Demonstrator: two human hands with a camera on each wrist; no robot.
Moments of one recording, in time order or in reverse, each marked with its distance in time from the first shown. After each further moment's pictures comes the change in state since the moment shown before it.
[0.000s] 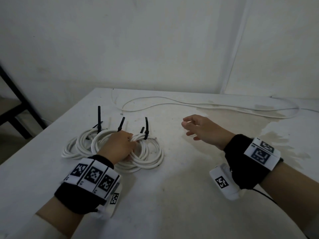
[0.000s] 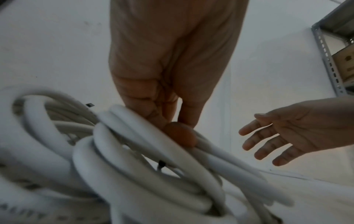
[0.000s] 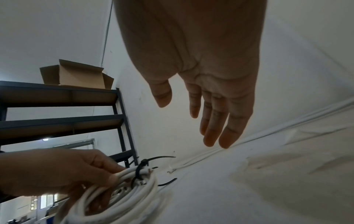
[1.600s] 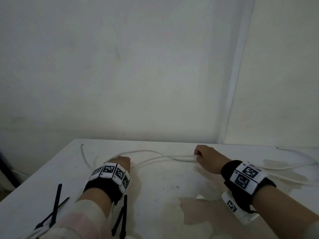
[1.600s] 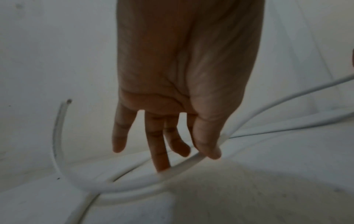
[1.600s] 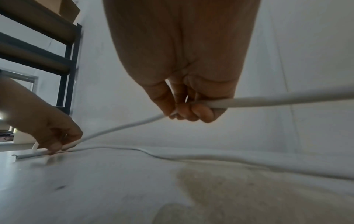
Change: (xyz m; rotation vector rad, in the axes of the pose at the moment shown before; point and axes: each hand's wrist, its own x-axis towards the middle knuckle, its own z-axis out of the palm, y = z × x) left_hand 0.225 0.028 -0.003 0.660 -0.218 -0.181; right_hand 0.166 0.034 -0.094 -0.563 0.076 -0.014
